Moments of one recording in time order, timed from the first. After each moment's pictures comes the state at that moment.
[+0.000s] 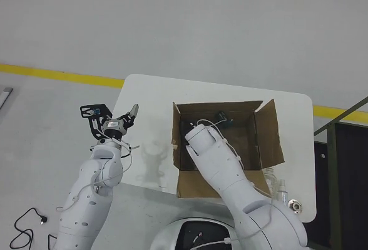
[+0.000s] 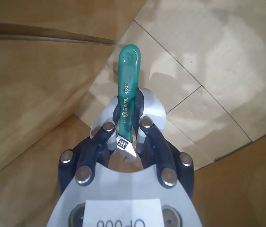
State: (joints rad) left arm 1.18 -1.27 -1.39 -1.59 1.06 0.12 -0.08; right arm -0.52 -1.90 1.31 -0.44 -0.48 0.89 -0.06
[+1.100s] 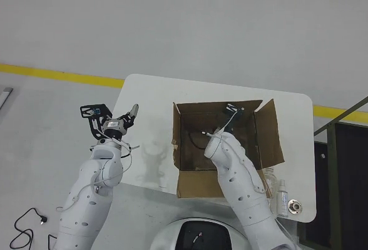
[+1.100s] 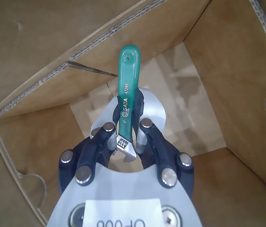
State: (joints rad) left arm 1.18 -1.27 -1.39 -1.59 1.06 0.12 -0.08; right arm -0.92 -1.71 1.24 -1.27 -1.38 0.79 0.74
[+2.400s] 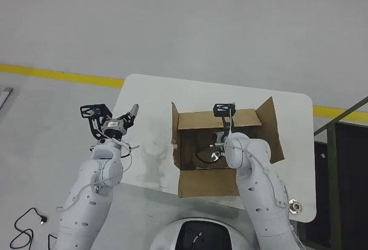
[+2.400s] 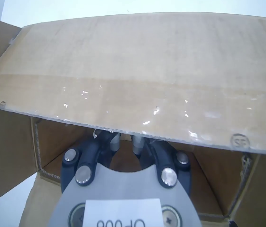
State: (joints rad) left arm 1.18 -1.27 -1.39 -1.59 1.06 0.12 -0.08; right arm -1.02 -1.65 1.31 -1.57 -1.49 0.20 1.12
